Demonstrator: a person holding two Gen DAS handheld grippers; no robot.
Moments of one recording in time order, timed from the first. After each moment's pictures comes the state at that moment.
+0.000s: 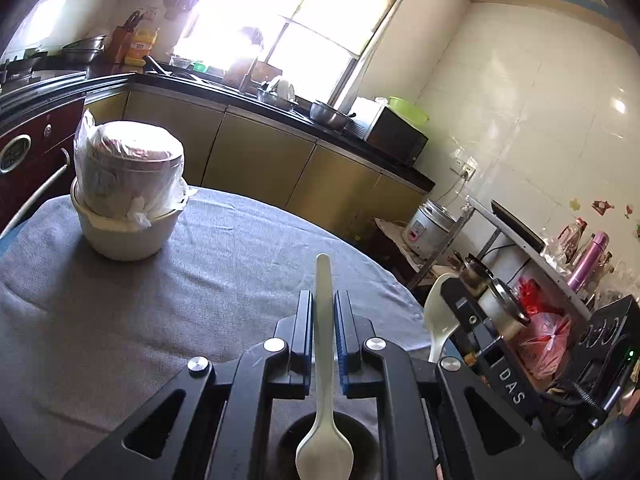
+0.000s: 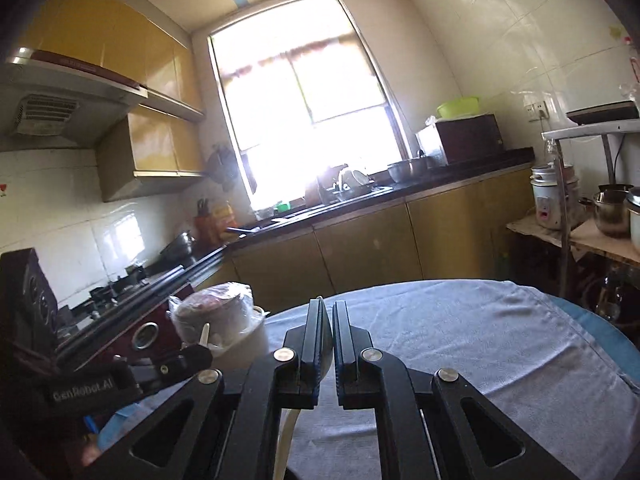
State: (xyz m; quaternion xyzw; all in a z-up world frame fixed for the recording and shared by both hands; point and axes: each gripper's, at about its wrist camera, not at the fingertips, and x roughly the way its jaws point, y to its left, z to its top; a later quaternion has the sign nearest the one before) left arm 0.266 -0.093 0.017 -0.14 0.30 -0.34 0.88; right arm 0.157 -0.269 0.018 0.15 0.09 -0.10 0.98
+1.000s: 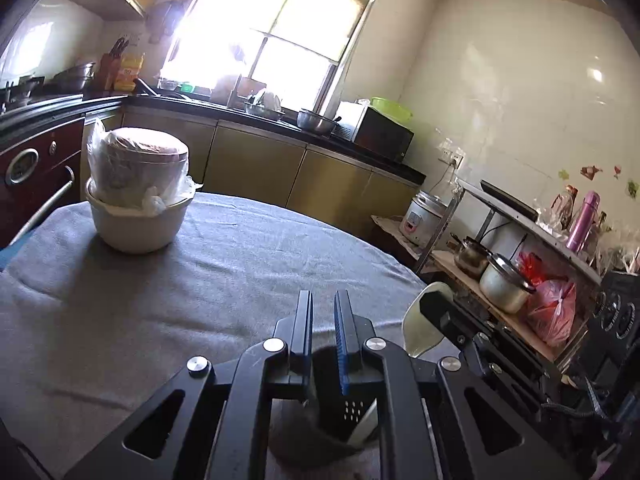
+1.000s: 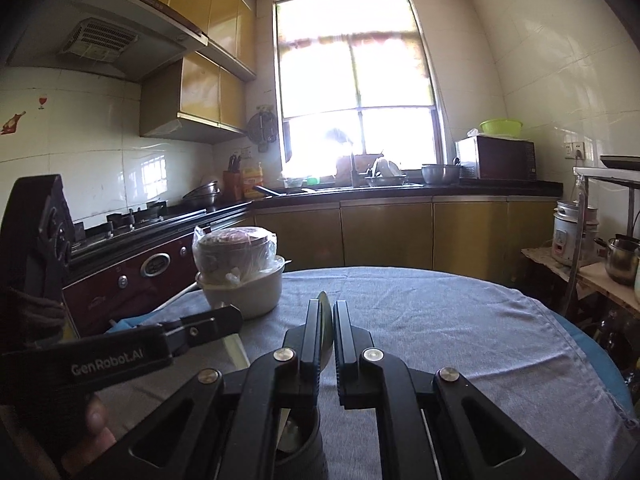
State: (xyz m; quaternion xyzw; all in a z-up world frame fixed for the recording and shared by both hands) left arm 0.211 -0.072 -0.004 -0.09 0.27 -0.36 0.89; right arm 0.120 -0.224 -0.016 0.05 0.14 -0.03 0.99
